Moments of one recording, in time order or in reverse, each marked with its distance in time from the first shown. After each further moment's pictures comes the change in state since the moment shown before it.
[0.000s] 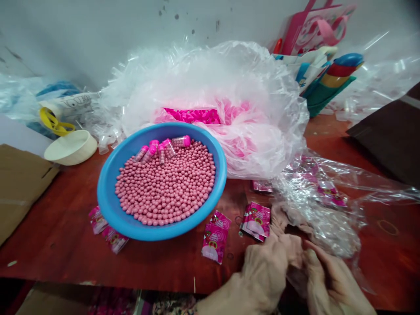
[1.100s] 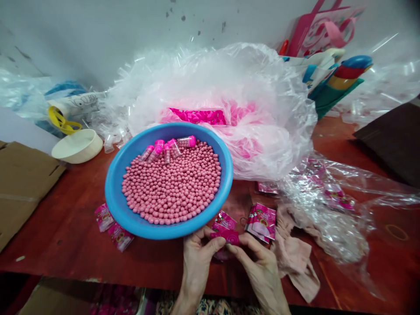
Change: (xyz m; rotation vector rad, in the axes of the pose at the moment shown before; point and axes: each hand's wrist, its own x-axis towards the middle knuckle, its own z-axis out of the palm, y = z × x) left_hand -0.039 -0.054 -0.084 -0.968 0.393 -0.845; right_hand -0.016 -0.076 0.054 0.580 -0.543 0.121
